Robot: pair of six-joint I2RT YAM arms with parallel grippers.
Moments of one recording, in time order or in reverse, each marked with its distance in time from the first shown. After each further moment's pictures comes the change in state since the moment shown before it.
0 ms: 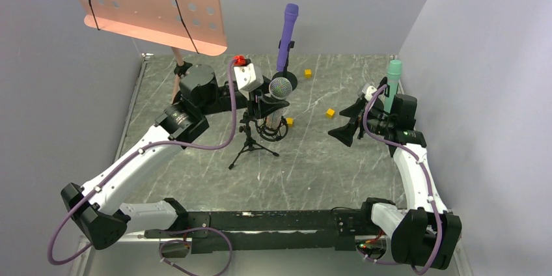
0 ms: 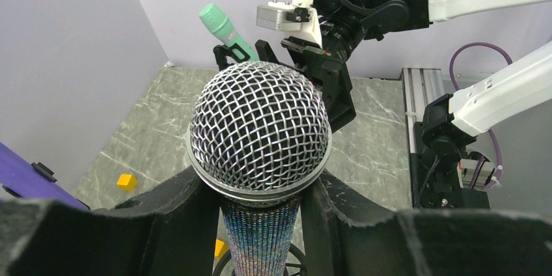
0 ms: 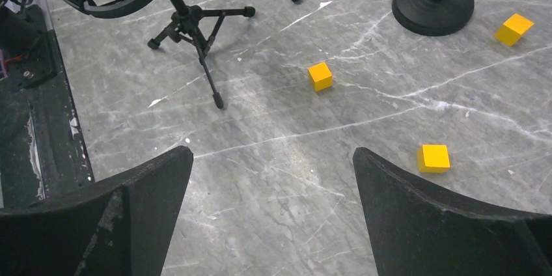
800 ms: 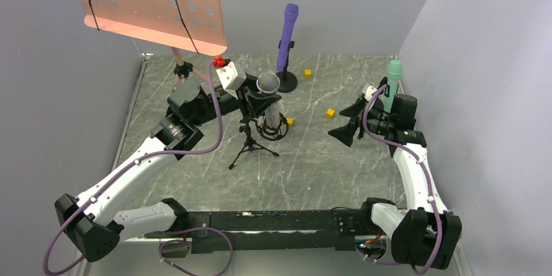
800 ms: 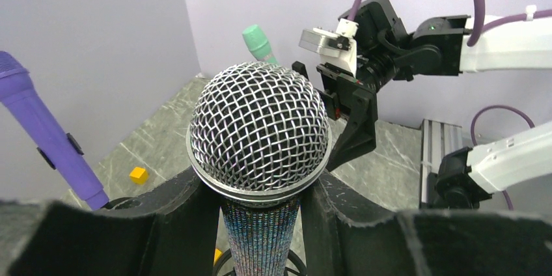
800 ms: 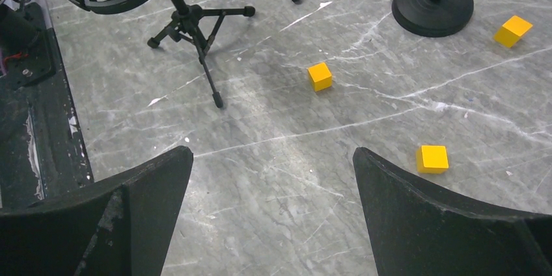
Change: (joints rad) left arm 0.026 -0.093 -0.154 0.207 -0.131 -0.168; right arm 0.000 0.000 0.005 -0.010 -0.001 -0.012
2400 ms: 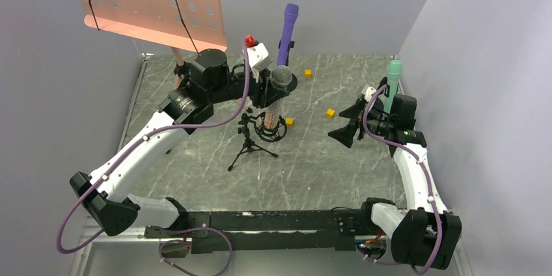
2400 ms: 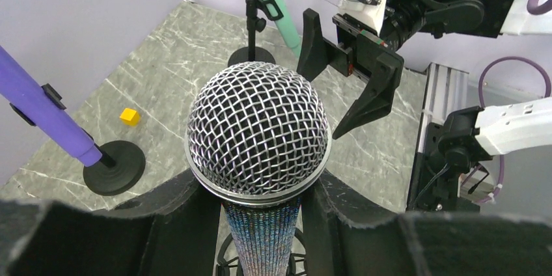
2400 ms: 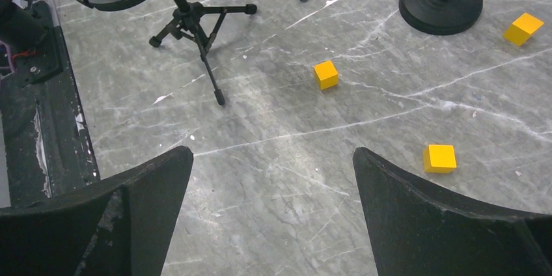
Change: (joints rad) left arm -0.010 0.209 0.357 -0.452 -0.034 0.082; right arm 0.000 0.000 0.000 -0.023 -0.010 -0.013
